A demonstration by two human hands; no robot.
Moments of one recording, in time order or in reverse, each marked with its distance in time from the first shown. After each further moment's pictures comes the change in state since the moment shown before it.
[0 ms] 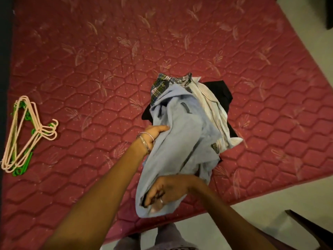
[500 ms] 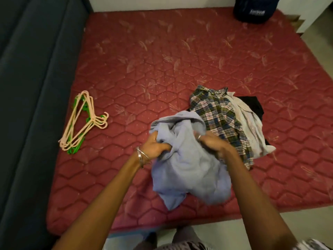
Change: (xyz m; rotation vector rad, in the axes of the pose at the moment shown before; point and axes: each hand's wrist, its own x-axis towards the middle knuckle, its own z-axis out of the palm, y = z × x) left_hand -0.177 -0.050 -0.140 0.251 0.006 0.628; right_hand 0.046 -0.051 -0.017 0.466 0.858 0.332
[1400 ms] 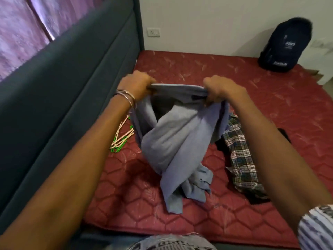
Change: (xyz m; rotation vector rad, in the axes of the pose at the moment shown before) left_hand -0.124 0.134 -0.244 1.350 0.538 0.390; right_hand -0.127 -0.244 0.170 -1.519 0.413 -0.567
